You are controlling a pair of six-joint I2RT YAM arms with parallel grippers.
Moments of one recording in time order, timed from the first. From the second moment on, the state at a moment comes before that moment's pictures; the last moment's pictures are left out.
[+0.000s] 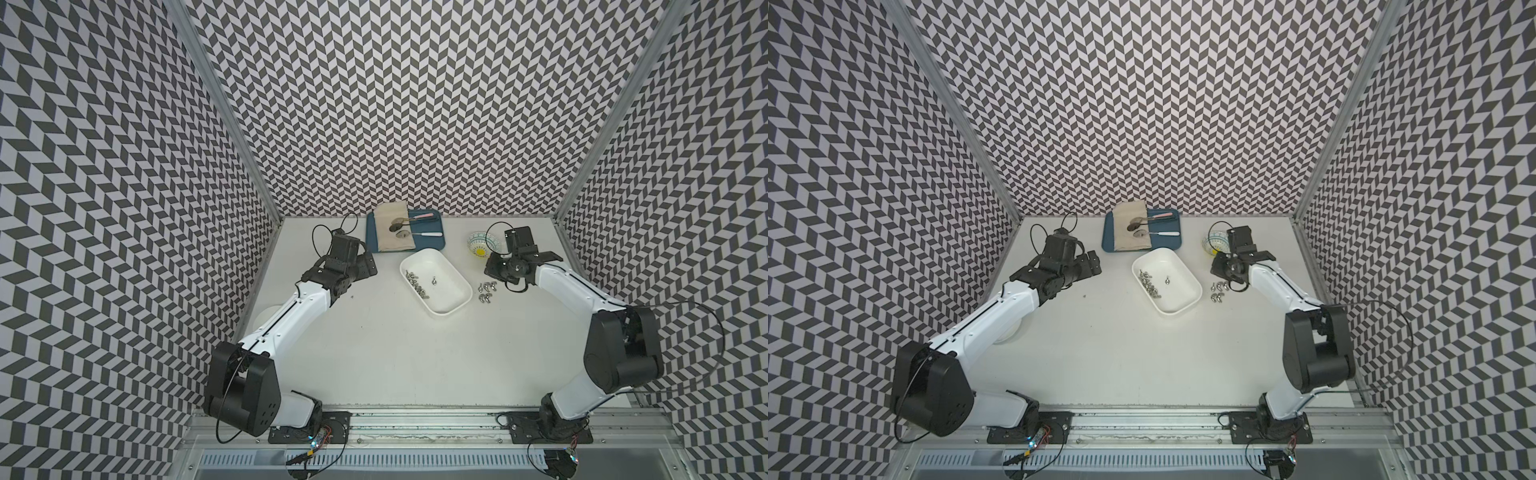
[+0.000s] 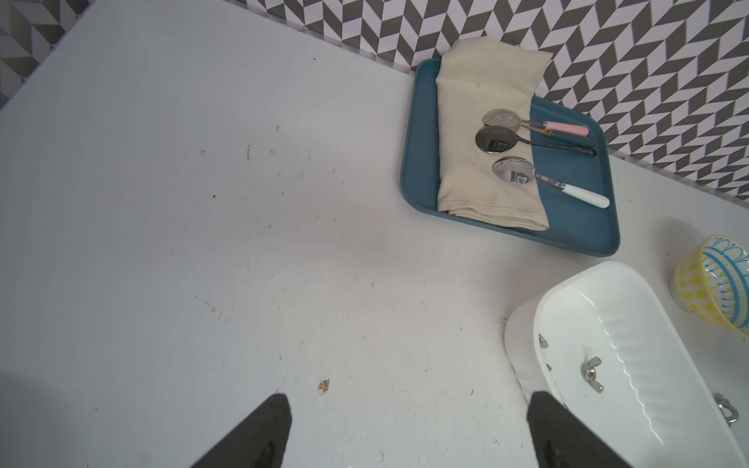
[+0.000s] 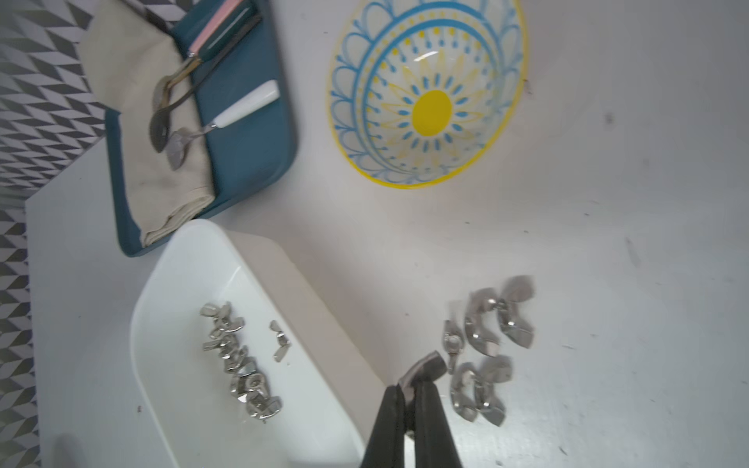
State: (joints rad) left arm -0.35 1.41 1.09 -0.43 -0.19 -0.53; right arm 0.15 1.61 1.14 -0.52 -0.11 0.54
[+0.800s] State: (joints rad) left arm -0.37 1.44 1.12 -0.42 -0.19 -0.53; right arm 0.07 1.69 0.97 -0.44 -0.12 0.50
